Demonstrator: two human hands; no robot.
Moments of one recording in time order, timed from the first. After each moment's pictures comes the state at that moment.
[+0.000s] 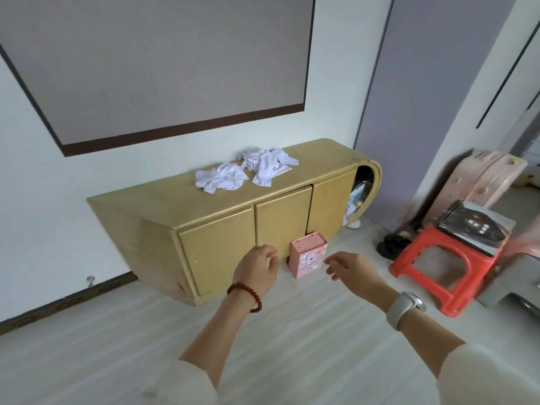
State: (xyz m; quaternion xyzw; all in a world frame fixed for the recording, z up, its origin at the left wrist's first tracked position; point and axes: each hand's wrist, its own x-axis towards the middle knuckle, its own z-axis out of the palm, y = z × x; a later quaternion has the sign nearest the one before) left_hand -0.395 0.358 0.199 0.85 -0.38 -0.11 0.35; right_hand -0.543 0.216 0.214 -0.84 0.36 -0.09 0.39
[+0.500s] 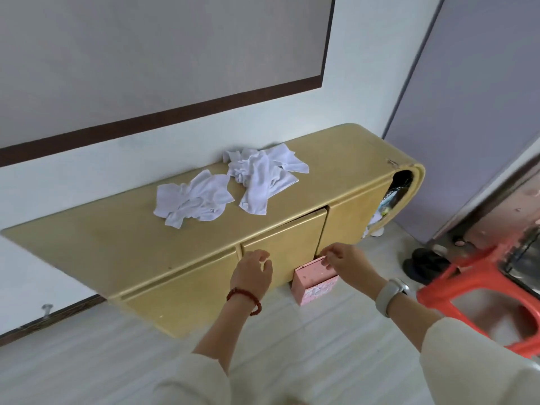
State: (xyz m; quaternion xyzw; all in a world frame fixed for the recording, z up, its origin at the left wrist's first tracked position) left_hand -0.145 0.064 0.114 0.88 -0.26 -0.19 0.34; right_hand -0.272 -0.094 0.146 -0.82 0.37 -0.04 0.44
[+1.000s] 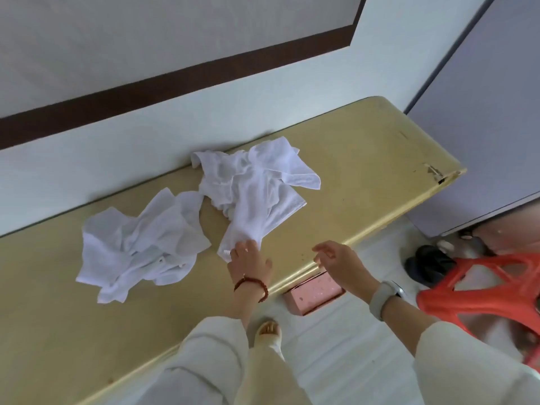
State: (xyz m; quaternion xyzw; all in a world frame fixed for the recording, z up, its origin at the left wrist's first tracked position) left_hand 0.058 -0.136 -0.002 0.94 -0.22 -0.23 0.12; right_hand -0.063 -0.258 0.066 -0.80 0.40 0.04 0.44
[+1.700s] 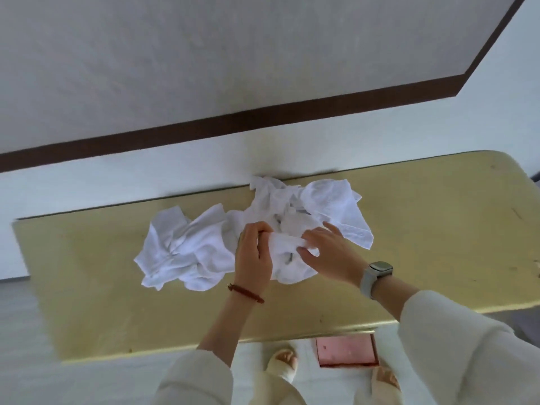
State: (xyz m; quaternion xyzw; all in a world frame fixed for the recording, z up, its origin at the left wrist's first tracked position) left_hand 0.111 -0.172 0.100 0.85 -0.13 0.03 0.51; right_hand 0.078 -0.335 0.082 -0.96 -0.03 0.05 0.28
